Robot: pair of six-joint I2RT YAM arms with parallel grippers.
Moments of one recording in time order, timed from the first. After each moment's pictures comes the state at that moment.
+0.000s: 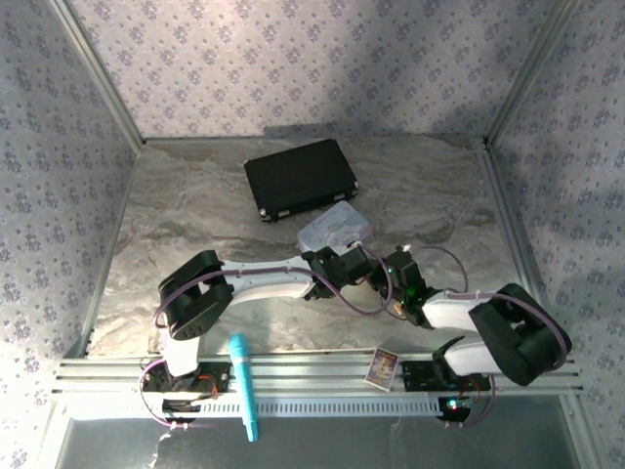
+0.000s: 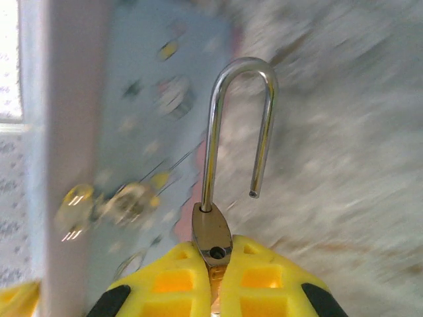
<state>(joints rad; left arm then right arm) -1.16 1.89 1.27 -0.56 -0.63 0.01 0.52 1.36 0.23 0.53 -0.05 1.24</state>
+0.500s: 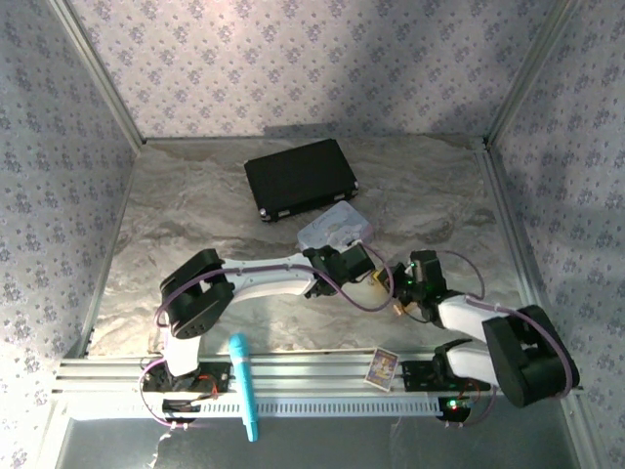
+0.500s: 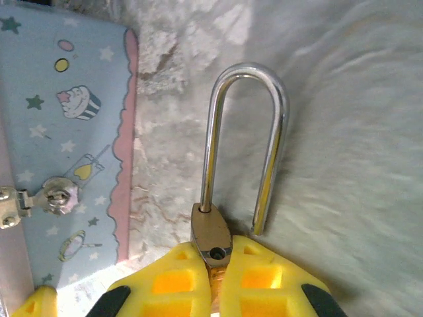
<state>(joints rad) -1.15 1.90 1.31 -0.60 -0.61 0.01 0.27 1.19 0.21 0.23 -0.34 1.06</state>
